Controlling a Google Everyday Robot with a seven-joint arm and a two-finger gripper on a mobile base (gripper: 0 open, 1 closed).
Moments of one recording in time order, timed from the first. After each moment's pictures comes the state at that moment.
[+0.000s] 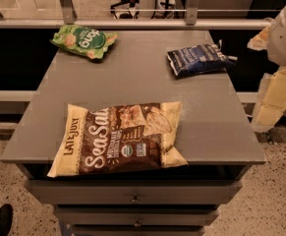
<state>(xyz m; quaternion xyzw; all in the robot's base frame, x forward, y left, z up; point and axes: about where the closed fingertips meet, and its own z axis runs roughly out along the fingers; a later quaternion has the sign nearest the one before) 0.438 -0.217 0.976 -0.60 0.78 -0.03 0.16</state>
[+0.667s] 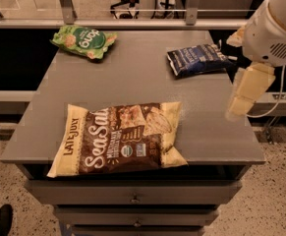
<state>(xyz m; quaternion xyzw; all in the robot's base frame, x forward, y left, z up) 0.472 -0.187 0.966 -0.61 0.77 -0.01 0.19</state>
